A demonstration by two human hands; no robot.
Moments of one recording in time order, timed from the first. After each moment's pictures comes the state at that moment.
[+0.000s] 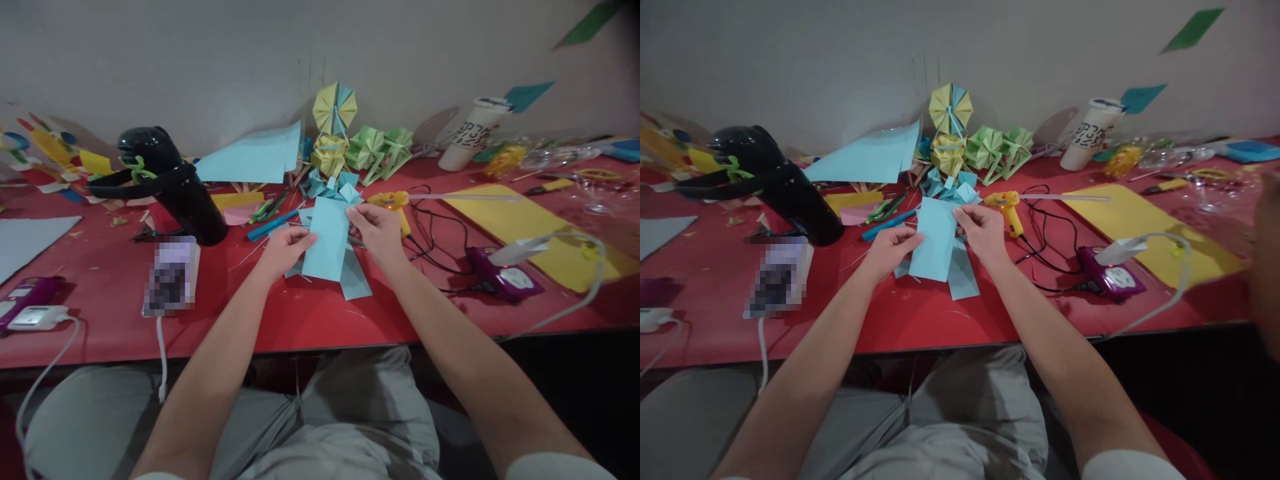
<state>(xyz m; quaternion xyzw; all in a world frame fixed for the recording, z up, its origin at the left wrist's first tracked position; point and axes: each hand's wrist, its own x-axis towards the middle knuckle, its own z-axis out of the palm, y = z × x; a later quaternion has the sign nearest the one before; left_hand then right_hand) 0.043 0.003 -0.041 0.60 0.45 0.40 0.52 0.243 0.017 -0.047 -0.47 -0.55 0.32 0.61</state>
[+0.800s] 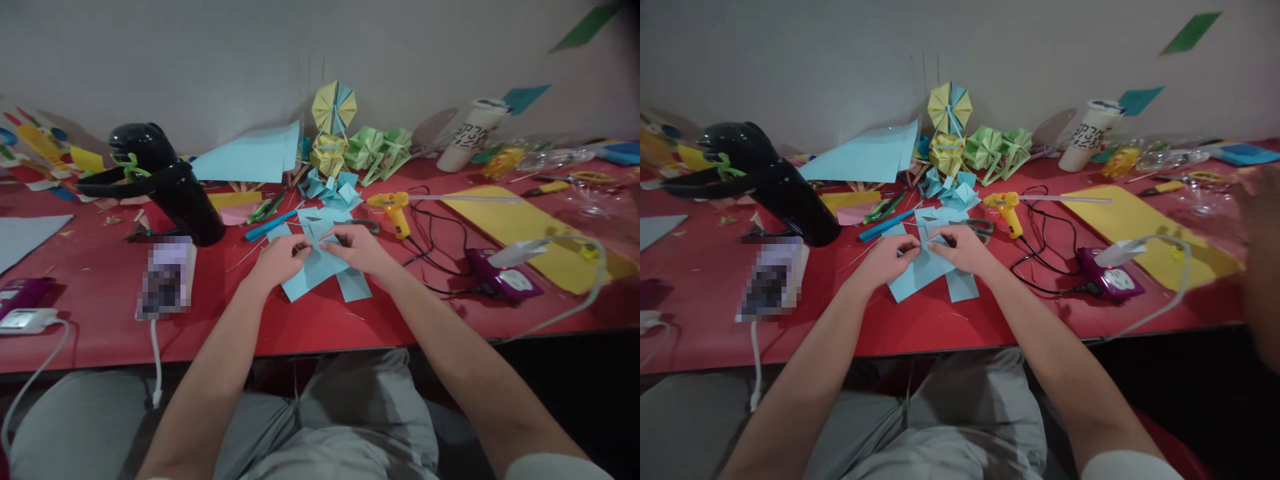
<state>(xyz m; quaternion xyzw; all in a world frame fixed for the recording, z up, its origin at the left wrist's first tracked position) 0.034 -0.005 -0.035 0.78 0.49 0.25 0.29 0.233 0.001 -0.042 -0.43 -0.75 0.34 0.37</state>
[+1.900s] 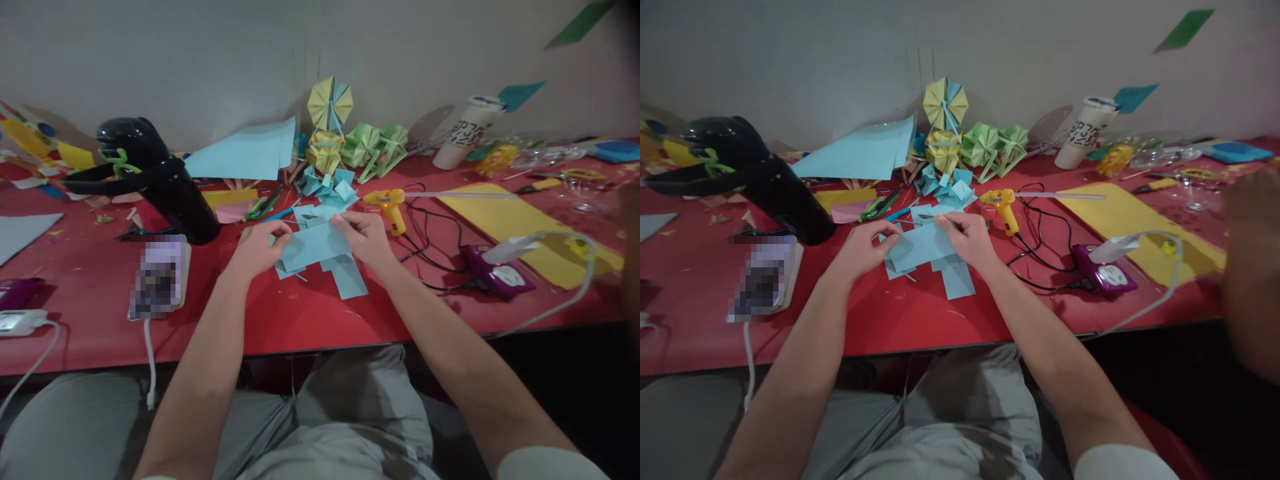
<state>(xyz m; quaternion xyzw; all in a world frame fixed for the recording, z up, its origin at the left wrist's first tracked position) 0.011 0.007 -0.026 0.78 0.51 0.30 0.21 0.237 0.003 -0.041 -0.44 -0.68 0.28 0.52</state>
